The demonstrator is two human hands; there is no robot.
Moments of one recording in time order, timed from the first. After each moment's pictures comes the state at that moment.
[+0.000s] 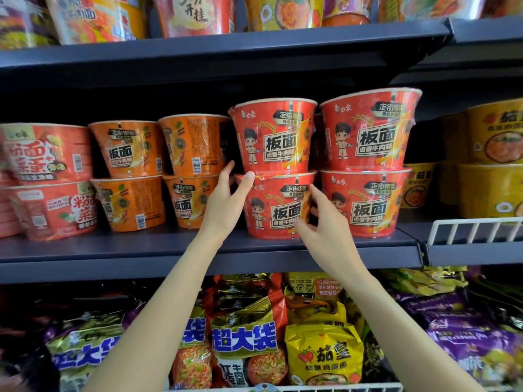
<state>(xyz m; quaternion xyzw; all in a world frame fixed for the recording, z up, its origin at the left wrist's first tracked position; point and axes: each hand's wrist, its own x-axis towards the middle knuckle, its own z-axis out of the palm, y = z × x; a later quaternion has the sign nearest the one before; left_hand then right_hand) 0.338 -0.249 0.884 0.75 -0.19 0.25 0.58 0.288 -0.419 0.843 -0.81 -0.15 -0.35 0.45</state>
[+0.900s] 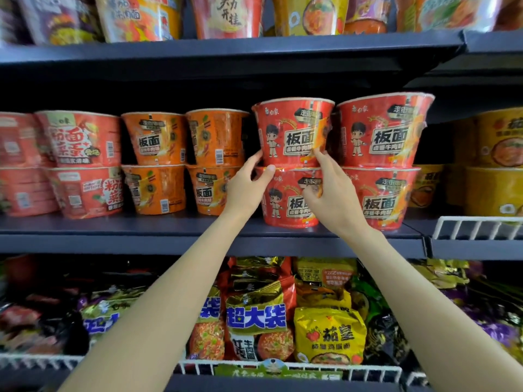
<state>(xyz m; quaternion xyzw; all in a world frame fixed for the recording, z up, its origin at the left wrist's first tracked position) 0.319 -0.249 0.894 0.76 -0.21 0.29 0.55 0.286 -0.410 0.884 -0.84 -0.17 -0.41 0.30</state>
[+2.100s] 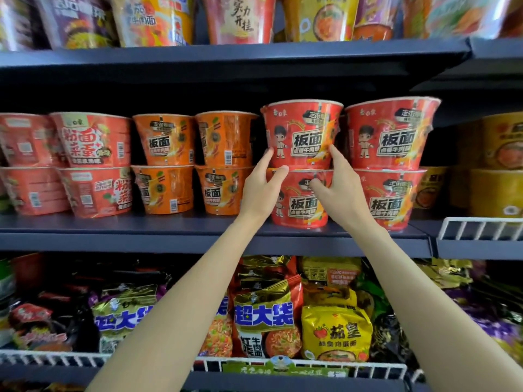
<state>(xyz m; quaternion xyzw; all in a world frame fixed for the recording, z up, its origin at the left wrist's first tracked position) 0.310 -0.254 0.891 0.71 -0.26 0.26 0.61 0.280 -0.399 0.893 -0.82 -0.15 -0.40 0.39</state>
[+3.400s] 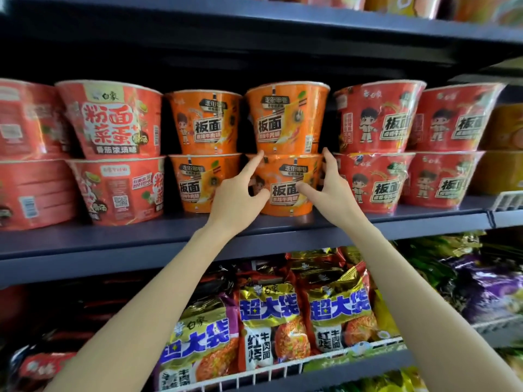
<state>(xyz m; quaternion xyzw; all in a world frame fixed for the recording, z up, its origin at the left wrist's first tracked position) 0.355 -0.054 0.867 0.80 -0.32 0.27 0.42 0.318 -0.234 0.867 -0.84 -0.06 -0.36 0.41</state>
